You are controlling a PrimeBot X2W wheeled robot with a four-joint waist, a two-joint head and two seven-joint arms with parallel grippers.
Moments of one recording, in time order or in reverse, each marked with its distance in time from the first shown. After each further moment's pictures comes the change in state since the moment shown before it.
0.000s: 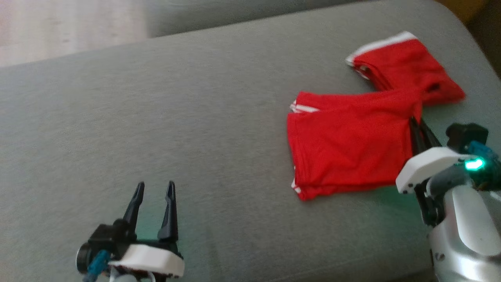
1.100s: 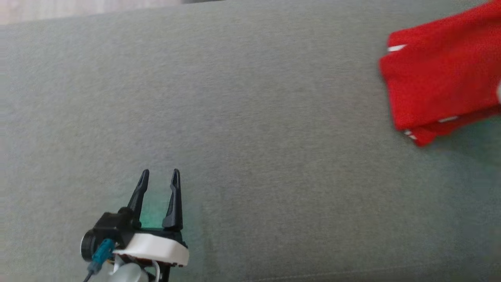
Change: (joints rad) left arm -0.062 -0.020 -0.005 0.016 0.017 -0.008 0.008; right arm -0.355 -0.327 0.025 0.057 -0.005 0.000 0.214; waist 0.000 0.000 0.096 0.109
